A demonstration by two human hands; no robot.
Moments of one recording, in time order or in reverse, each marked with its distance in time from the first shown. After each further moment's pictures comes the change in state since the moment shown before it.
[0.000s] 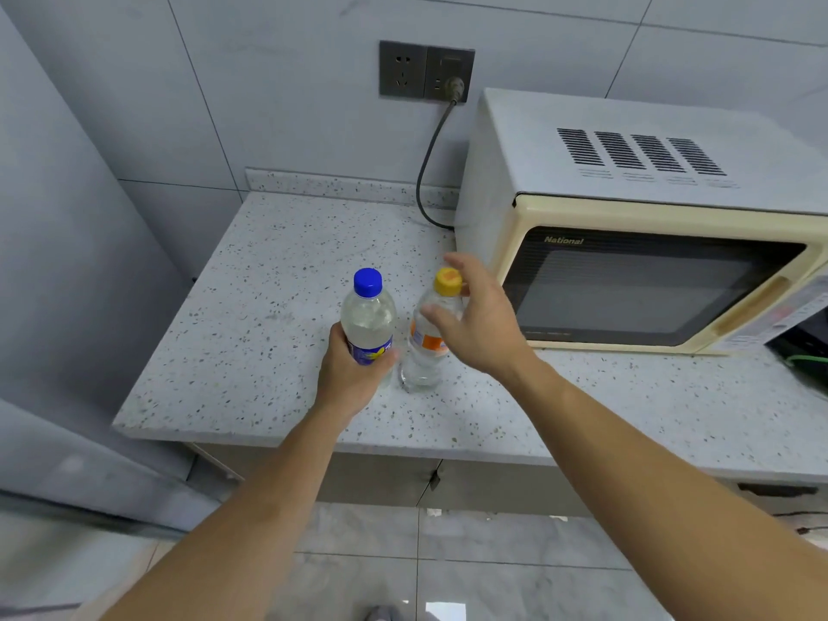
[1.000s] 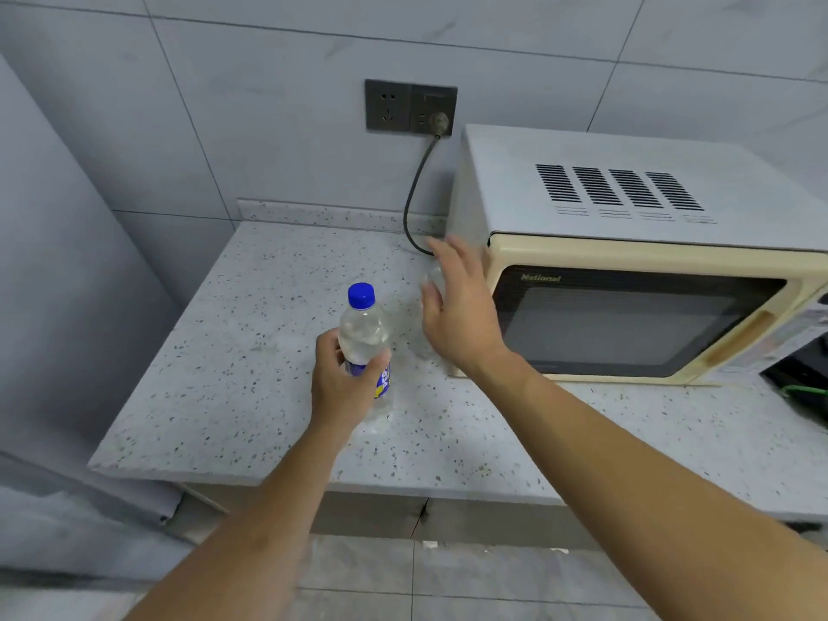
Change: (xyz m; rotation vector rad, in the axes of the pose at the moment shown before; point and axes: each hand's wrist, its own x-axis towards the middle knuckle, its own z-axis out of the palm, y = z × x) left_hand 0.009 0.034 0.024 -0.066 0.124 0.057; right_hand 0.045 -0.016 -0.016 -0.094 0.166 -0.195
